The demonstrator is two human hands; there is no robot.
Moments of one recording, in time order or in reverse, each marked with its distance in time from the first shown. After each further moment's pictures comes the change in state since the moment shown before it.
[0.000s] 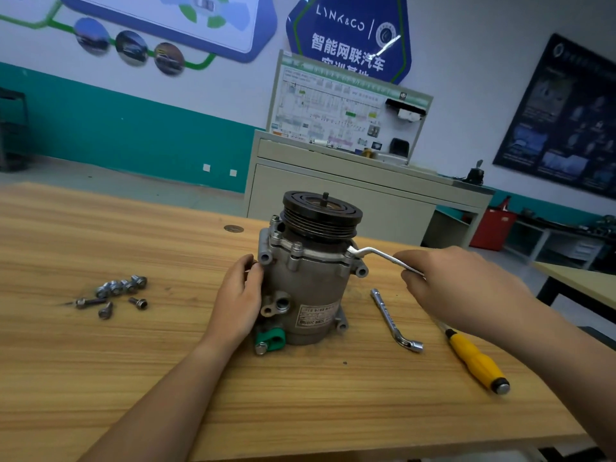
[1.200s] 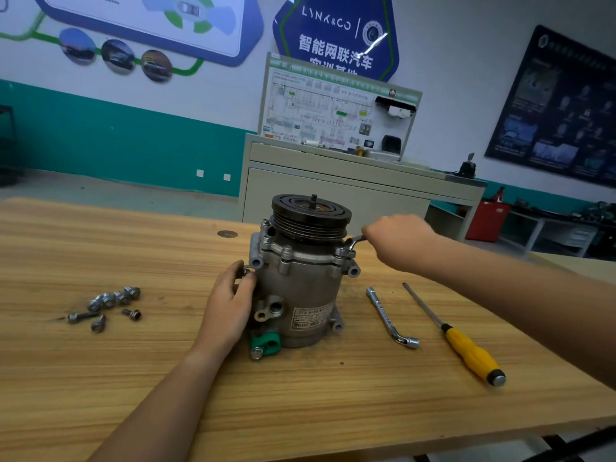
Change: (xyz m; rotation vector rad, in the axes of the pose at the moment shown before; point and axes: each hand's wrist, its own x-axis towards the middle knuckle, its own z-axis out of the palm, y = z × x) left_hand 0.000 0.002 -0.006 0.012 -0.055 -0.038; right_hand 0.082 -0.002 0.018 -0.365 -0.030 -0.171
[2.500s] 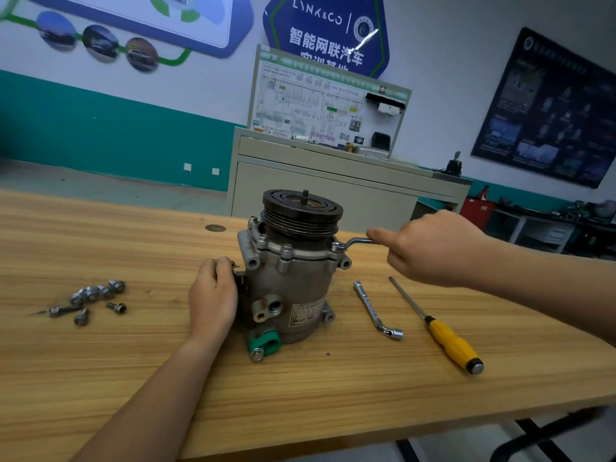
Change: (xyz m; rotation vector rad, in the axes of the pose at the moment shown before) left_hand 0.002 0.003 0.009 0.002 0.285 0.026; right_hand -0.054 0.029 -0.007 -0.139 0.122 -0.151
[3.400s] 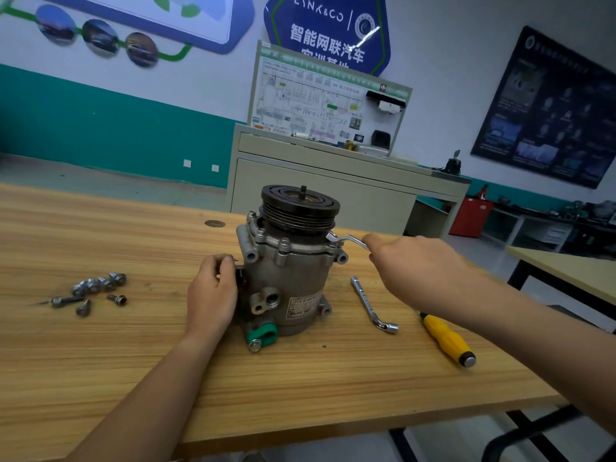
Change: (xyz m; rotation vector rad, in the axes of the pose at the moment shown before) left_hand -0.007 -0.002 -0.004 0.028 -0.038 0.074; right_hand -0.017 -0.041 -0.019 0.281 -0.109 0.204
